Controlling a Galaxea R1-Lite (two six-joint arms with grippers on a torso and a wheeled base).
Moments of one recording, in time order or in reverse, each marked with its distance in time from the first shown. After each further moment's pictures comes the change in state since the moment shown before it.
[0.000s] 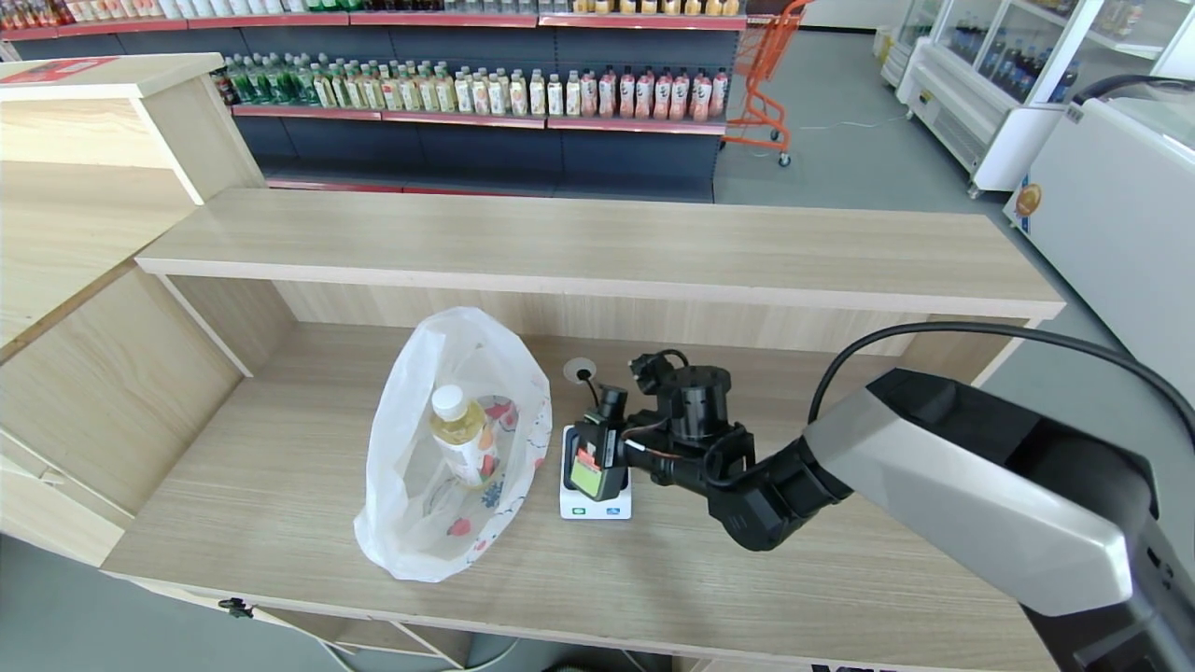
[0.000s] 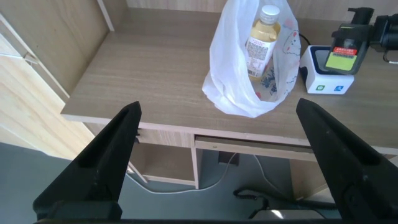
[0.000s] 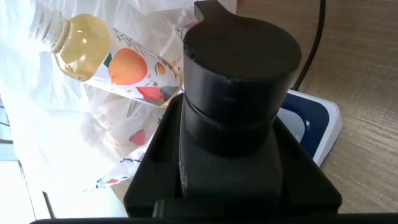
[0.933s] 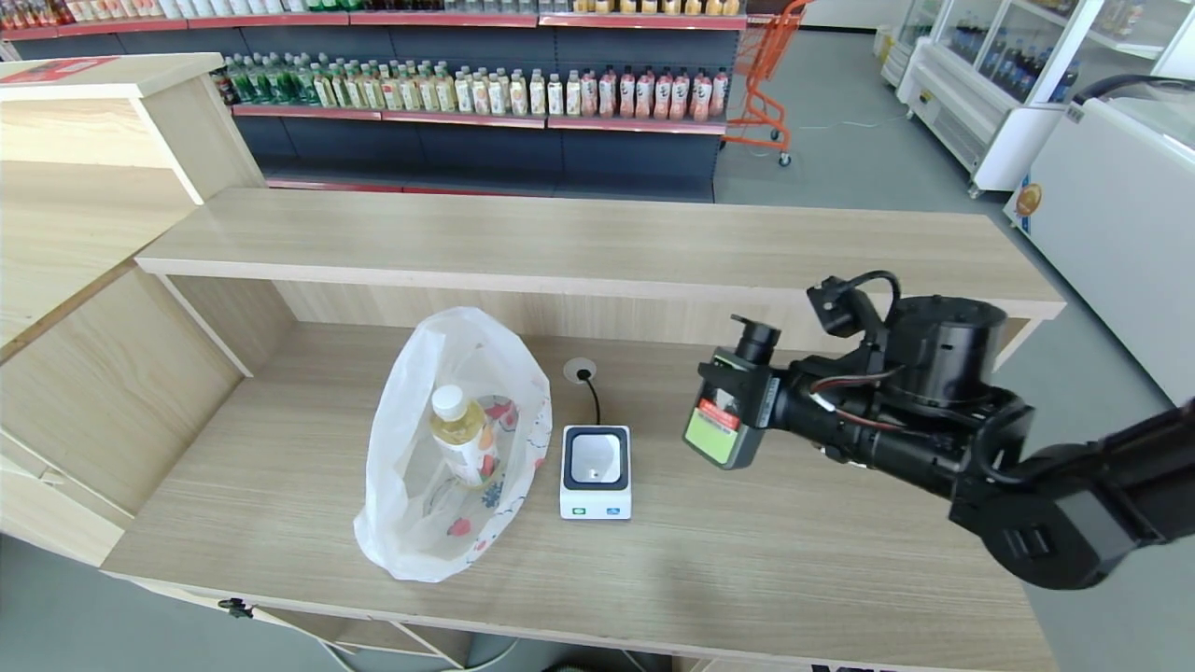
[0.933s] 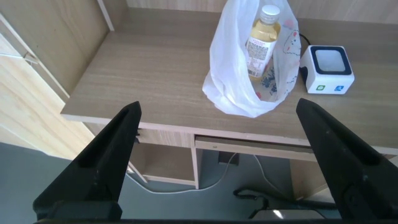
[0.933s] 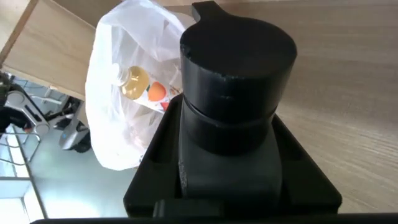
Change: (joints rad) left arm 0.000 0.000 0.000 0.000 0.000 0.000; right arm -0.125 -0.640 0.607 -0.104 0.018 -0.022
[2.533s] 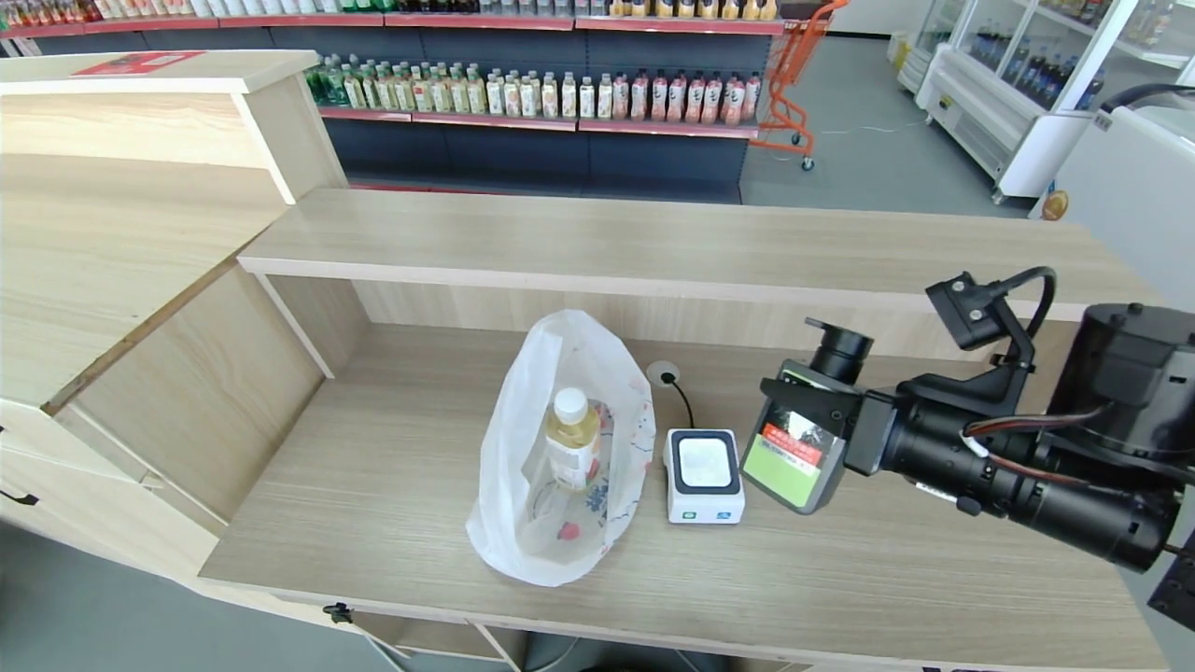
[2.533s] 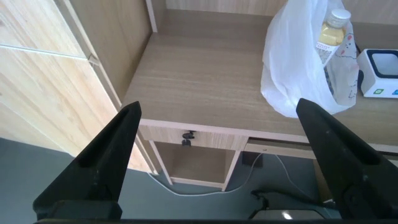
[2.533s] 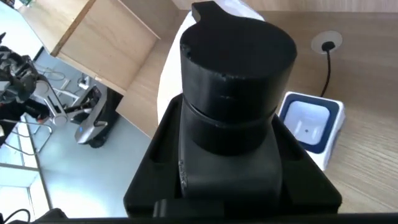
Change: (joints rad) left arm -0.001 0.000 0.000 0.000 0.001 0.000; right arm -0.003 -0.273 0.210 0.031 0.067 0.003
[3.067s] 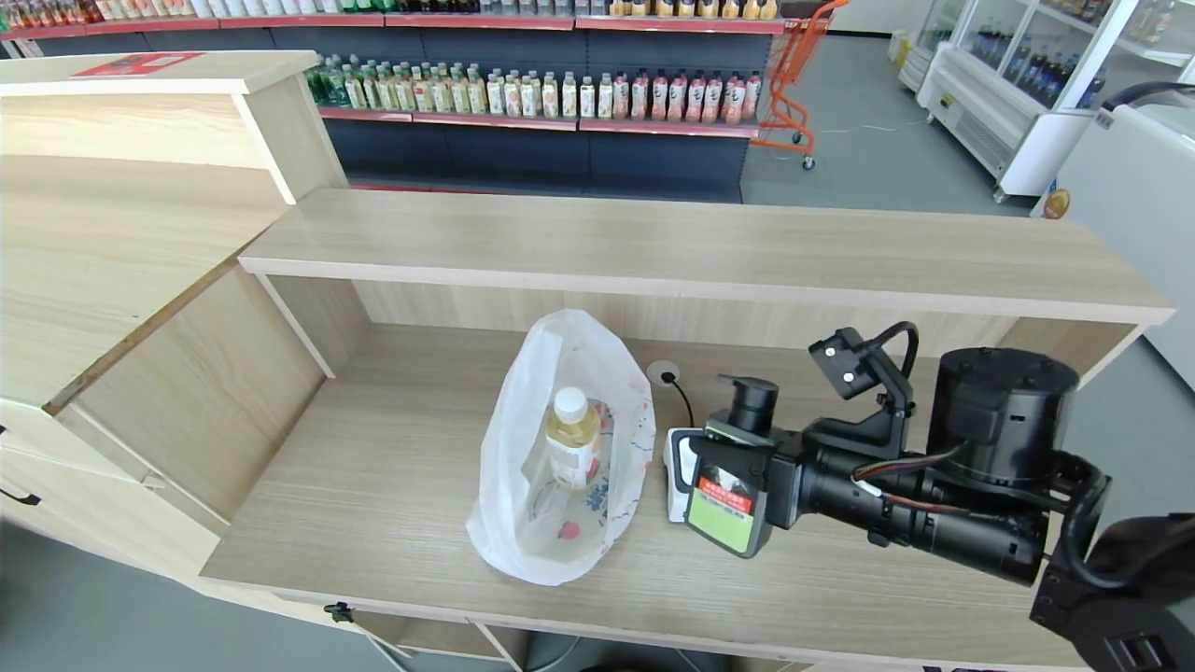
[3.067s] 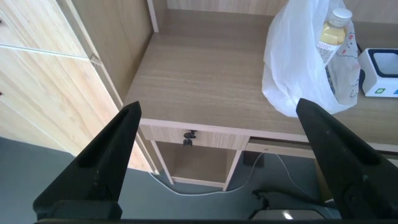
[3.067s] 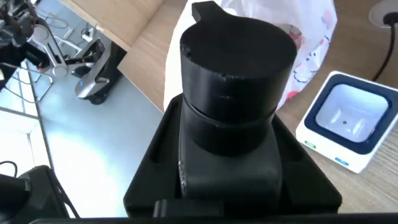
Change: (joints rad) left arm 0.001 0.000 0.000 0.000 -0.001 0.000; right arm 0.099 0.183 -0.008 -0.100 0.048 -0.129
